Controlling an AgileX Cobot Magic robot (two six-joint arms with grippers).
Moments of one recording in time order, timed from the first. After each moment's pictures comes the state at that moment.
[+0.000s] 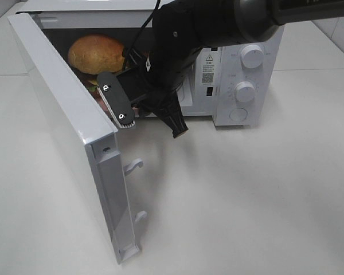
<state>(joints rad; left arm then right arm) 0.04 0.00 -0.51 -0.06 1.08 0.00 0.73 2.09 -1.55 -0.16 0.52 -1.39</state>
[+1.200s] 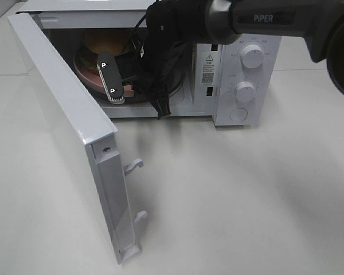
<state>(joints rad) 0.04 0.00 -0.51 -0.06 1.08 0.00 0.65 2.33 -1.91 -0.12 0.57 -1.32</state>
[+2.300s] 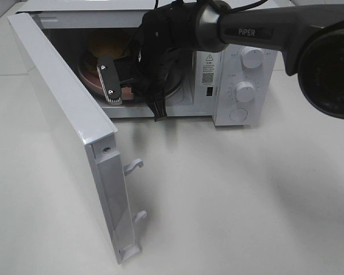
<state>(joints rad) 0.04 0.00 -0.51 -0.06 1.08 0.00 0.64 2.41 -2.01 -0.11 0.62 -1.30</state>
